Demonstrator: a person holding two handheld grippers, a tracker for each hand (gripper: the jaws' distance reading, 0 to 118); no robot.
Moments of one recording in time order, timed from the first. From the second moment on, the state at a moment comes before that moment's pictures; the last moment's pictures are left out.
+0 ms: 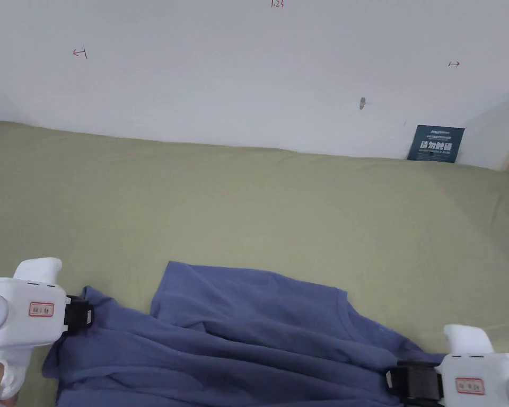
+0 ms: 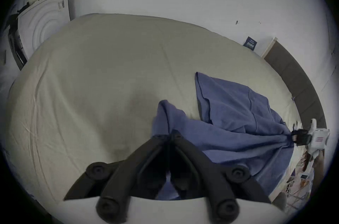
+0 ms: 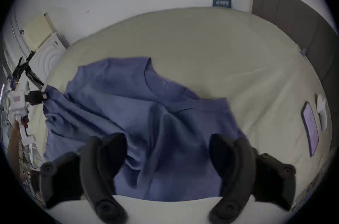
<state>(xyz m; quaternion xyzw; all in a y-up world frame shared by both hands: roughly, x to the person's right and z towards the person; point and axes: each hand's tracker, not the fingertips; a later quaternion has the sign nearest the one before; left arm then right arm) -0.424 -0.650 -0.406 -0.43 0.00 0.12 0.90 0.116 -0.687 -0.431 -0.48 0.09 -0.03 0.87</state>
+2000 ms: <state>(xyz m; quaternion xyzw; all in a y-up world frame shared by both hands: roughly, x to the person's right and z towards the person) -0.500 -0.500 -0.404 -0.18 -0.01 0.16 0.97 0.100 -0.469 -0.542 -0.13 0.18 -0.04 0.97</state>
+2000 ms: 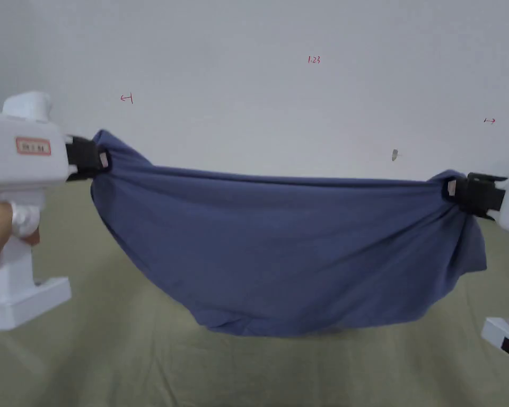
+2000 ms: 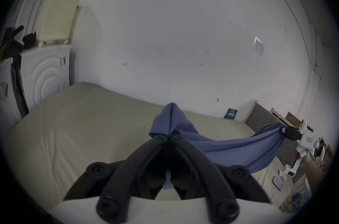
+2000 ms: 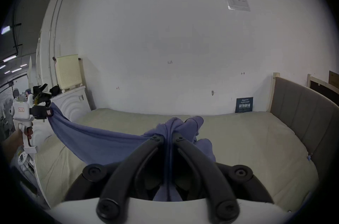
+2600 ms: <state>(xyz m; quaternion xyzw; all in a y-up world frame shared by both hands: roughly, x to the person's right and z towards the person) -0.489 -0.665 -0.205 -0.34 -0.01 0.20 0.92 0.154 -0.652 -0.379 -0.34 0.18 -0.07 0.92</state>
